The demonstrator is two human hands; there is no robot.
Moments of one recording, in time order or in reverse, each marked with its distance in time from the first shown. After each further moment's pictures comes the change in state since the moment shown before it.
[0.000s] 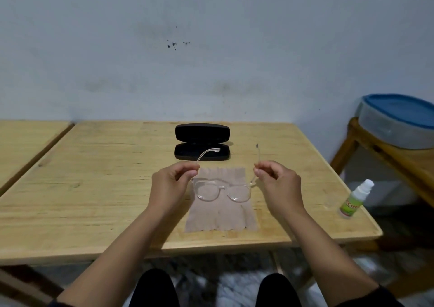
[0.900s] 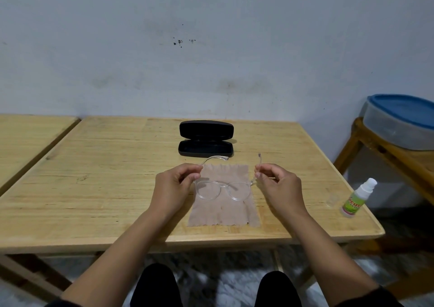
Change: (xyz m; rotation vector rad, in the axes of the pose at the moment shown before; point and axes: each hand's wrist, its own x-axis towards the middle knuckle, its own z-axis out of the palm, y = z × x) left_hand -0.010 -0.009 -0.003 0.089 -0.036 0.078; right_hand -0.007 0.008 -0.001 -0.025 -0.063 -0.046
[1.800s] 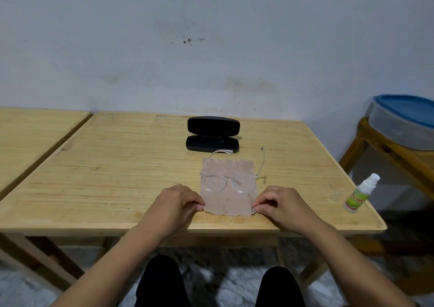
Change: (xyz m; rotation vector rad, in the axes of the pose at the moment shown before) left_hand -0.048 -0.006 -0.028 0.350 -0.294 0.248; right_hand -0.031 -0.003 -0.021 -0.399 -0.565 -0.136
